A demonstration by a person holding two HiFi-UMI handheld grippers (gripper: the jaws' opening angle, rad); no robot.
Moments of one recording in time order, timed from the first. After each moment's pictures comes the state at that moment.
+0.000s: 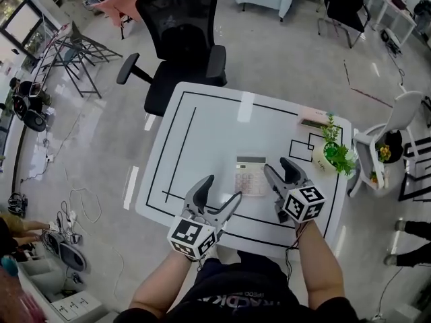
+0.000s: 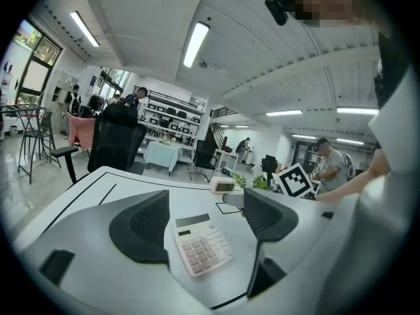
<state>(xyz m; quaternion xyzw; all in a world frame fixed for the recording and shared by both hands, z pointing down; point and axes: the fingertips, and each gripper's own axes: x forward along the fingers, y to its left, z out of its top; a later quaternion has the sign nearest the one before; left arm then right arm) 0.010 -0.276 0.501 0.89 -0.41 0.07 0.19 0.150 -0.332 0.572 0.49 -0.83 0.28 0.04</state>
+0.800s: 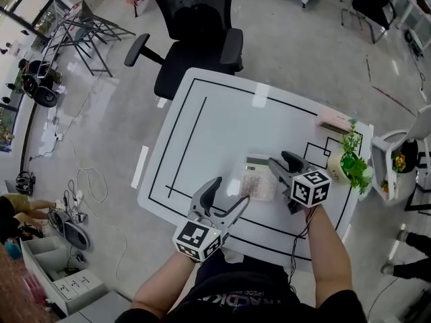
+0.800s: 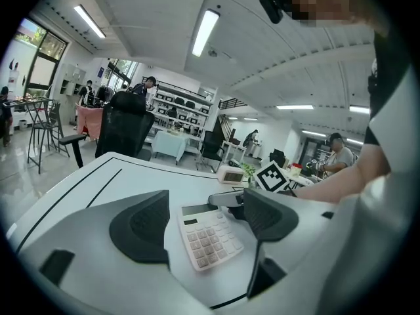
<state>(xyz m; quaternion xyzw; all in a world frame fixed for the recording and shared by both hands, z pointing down) 0.015 -0.293 0.538 0.87 -0.43 0.10 0.22 0.132 -0.381 0.647 0.39 -0.85 0.34 0.12</state>
